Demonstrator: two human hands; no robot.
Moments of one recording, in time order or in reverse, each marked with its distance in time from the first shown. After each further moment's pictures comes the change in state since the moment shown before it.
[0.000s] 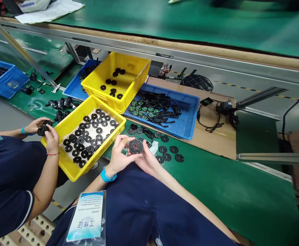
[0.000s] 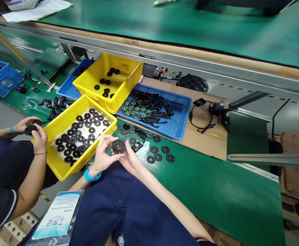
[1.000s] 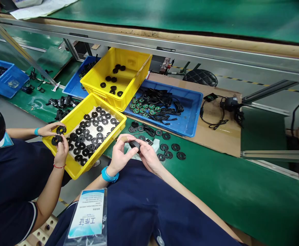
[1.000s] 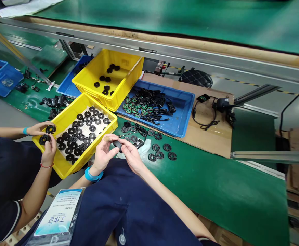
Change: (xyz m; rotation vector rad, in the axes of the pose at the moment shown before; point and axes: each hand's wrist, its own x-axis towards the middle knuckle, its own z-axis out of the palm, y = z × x) left_hand -0.003 0.001 0.007 -0.392 0.012 -0.139; right_hand 0.002 0.007 -0.021 -0.474 -0.111 -0.478
